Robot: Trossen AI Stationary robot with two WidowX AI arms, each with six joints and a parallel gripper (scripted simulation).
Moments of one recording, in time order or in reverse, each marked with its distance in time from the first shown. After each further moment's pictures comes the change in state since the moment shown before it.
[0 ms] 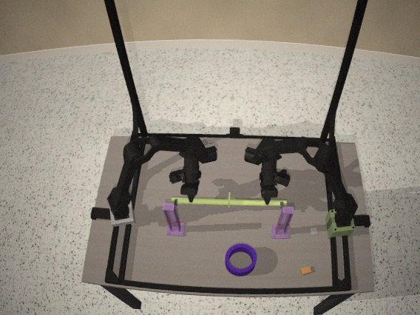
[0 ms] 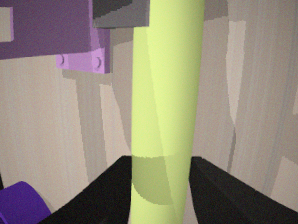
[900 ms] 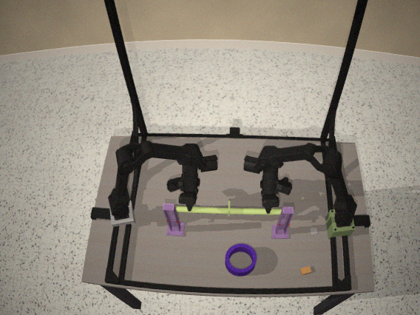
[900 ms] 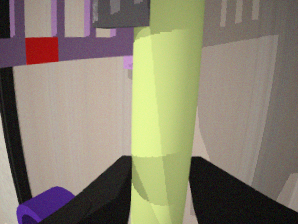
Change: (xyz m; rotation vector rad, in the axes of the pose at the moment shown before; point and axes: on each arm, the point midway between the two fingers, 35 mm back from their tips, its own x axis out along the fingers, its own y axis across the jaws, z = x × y) left arm 0.007 -0.060 0.001 -0.002 -0.002 -0.001; right arm 0.007 0.061 -0.001 -0.002 -0.003 -0.001
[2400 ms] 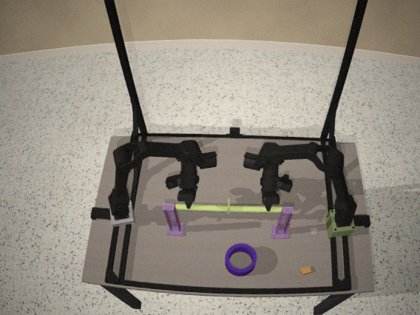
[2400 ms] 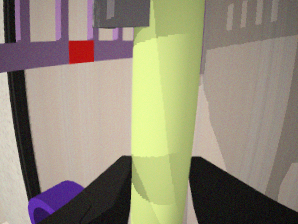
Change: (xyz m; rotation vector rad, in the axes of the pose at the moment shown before) left arm -0.017 -0.012 -0.001 -0.001 0.003 0.002; right arm -0.017 0.012 0.002 -0.001 0.005 -0.004
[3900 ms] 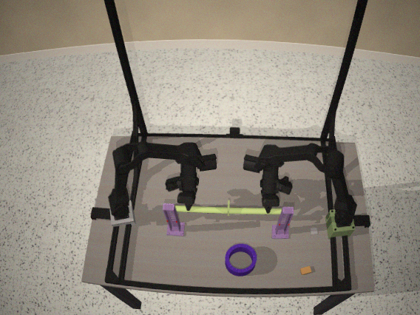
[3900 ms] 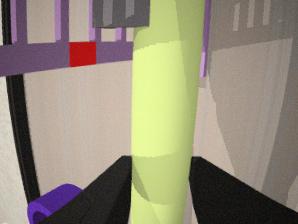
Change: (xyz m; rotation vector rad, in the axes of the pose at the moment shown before) left arm 0.008 -0.002 -0.001 -0.001 0.003 0.003; right arm 0.007 0.003 0.000 0.000 0.001 -0.004
